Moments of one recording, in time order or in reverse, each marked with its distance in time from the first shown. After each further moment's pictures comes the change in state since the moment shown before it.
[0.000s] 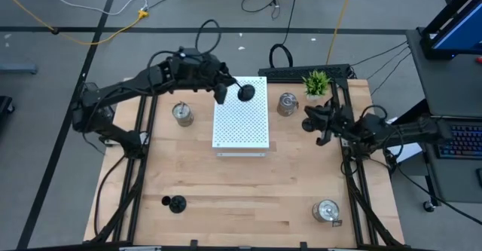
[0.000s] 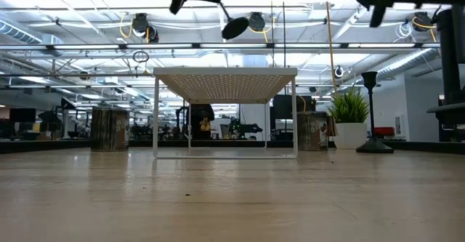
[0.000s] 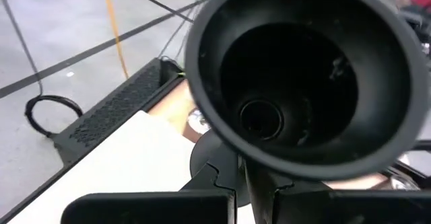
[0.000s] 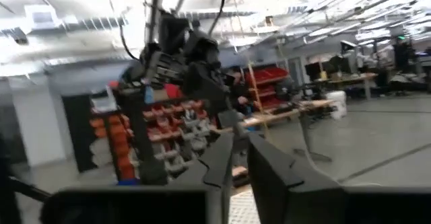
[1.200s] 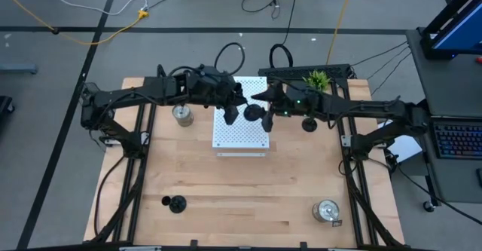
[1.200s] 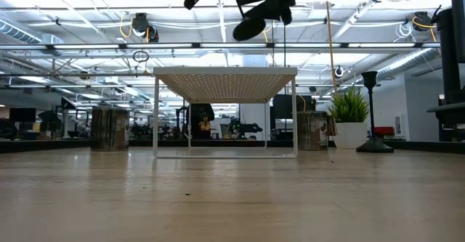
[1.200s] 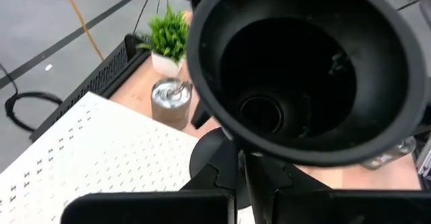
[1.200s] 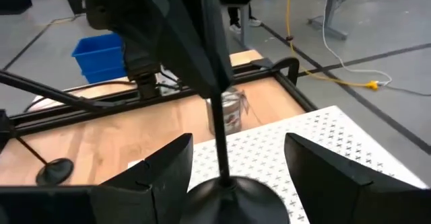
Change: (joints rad) left arm -0.155 0.095 0.062 -0.075 -0.062 0.054; right arm -0.239 0.812 0.804 -0.613 -0.380 0.052
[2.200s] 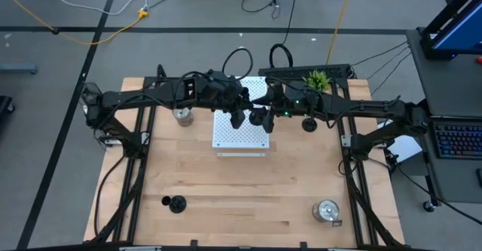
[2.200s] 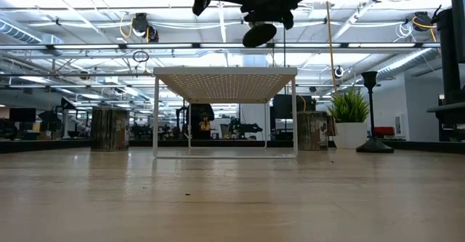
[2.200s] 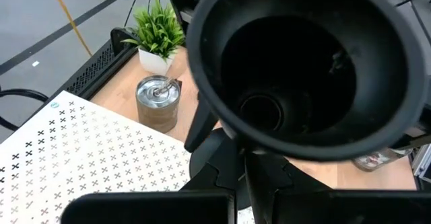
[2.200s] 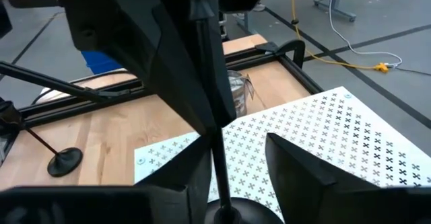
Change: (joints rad) left arm -0.029 0.060 0.000 0.062 0.008 -0.024; right arm -0.011 -0.001 0.000 -0.051 -0.025 0.035
